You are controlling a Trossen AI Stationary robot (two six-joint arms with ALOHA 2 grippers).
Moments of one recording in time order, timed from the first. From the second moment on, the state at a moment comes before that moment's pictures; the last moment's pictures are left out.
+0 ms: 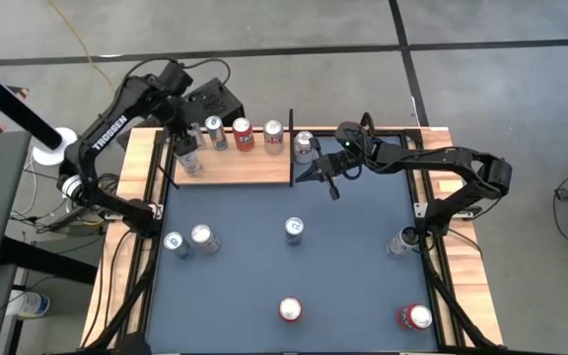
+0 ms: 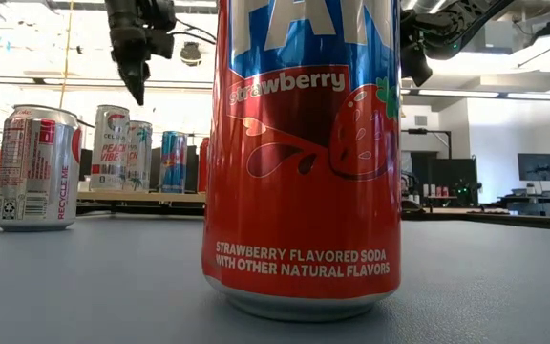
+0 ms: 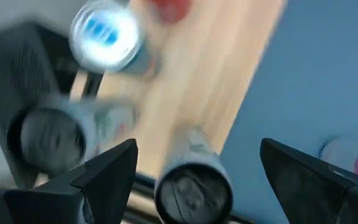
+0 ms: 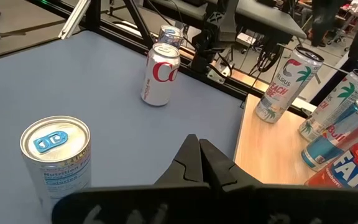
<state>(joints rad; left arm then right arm) 0.97 1.41 1.55 -1.36 0.10 0.51 -0.43 1.48 0.92 0.20 -0.66 -0.56</state>
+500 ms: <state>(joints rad) 0.97 1.41 1.57 -1.47 -0.03 -0.04 -0.43 1.48 0.92 0.20 -0.66 -0.58</state>
